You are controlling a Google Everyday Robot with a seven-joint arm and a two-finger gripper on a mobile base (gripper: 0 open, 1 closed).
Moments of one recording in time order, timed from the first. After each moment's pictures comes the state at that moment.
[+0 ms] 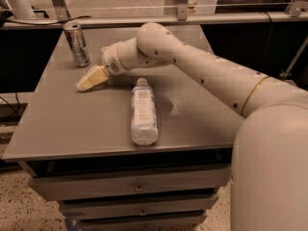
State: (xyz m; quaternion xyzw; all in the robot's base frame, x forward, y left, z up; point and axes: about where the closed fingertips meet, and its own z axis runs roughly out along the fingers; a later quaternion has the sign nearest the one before) arm 0.703 0.191 0.832 -0.54 0.66 0.29 0.44
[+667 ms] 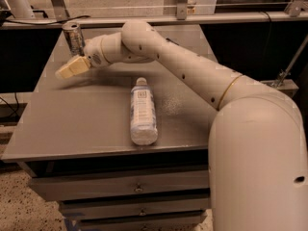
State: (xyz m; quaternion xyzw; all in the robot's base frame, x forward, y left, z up) arm 0.719 0.248 0.858 -0.51 0.63 0.35 0.47
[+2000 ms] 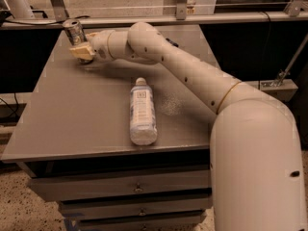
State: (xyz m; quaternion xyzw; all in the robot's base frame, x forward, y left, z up) arm 0.769 0.233 0.876 -0.46 0.62 0.32 0.55
